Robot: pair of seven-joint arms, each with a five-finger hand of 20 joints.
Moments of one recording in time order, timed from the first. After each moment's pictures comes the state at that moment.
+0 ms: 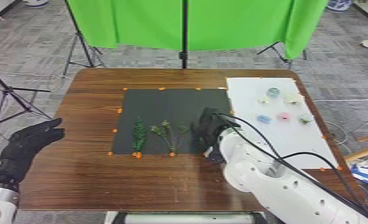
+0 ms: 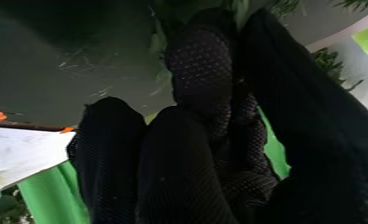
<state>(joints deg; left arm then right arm) 131.4 -60.9 -114.3 -117.0 63.1 -0.3 4.2 -69.7 -56.2 39.6 -105.8 -111.1 -1.2 43.4</state>
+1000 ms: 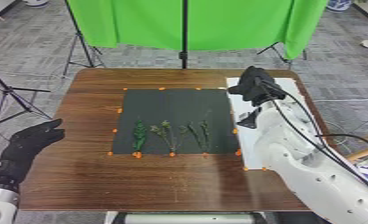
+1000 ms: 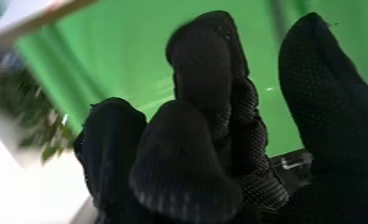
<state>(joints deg) 131.6 -61.1 -114.3 -117.1 63.2 -0.3 4.2 -72.2 -49.8 54.0 -110.3 -123.8 4.6 43.6</state>
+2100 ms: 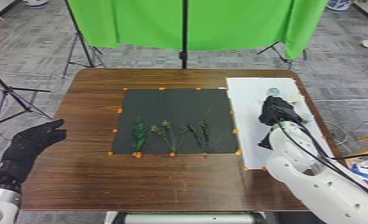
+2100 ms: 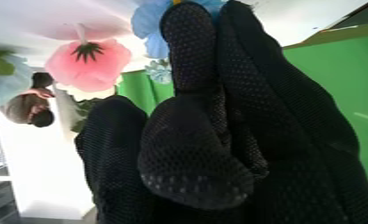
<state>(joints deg) 131.4 -61.3 -114.0 -117.0 63.3 -0.7 4.4 -76.5 -45.9 52.1 -100.8 -126.0 4.4 47.3</state>
